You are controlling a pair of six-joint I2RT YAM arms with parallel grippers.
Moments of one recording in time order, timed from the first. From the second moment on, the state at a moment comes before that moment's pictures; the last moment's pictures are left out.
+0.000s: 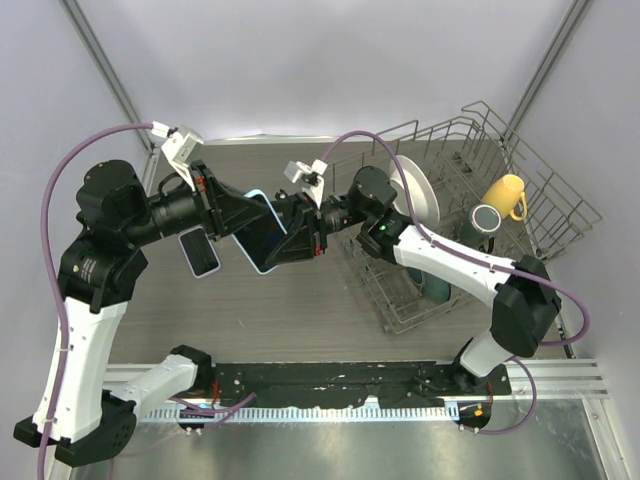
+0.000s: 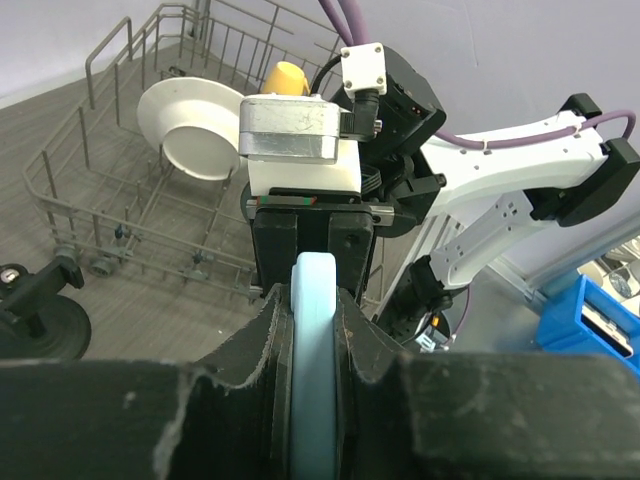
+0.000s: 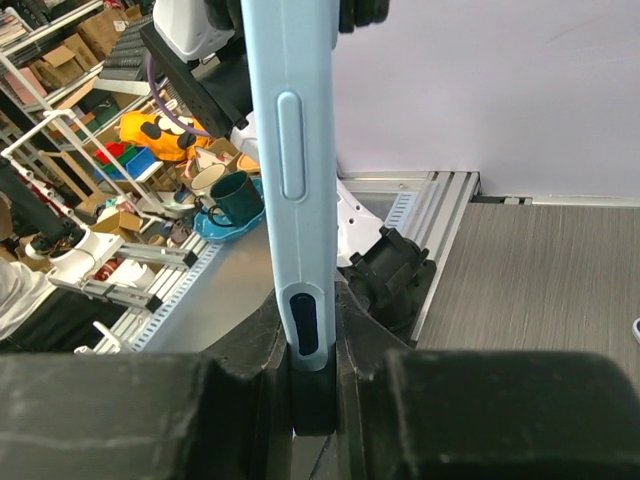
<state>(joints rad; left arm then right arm) -0.36 0.98 1.59 -0.71 0.71 -0.33 0.83 1.57 1.26 0.63 -1.15 0.62</state>
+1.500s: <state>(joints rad) -0.37 0.87 1.59 -0.97 -0.10 -0.32 0.80 1.48 1.35 0.05 -0.31 0.37</state>
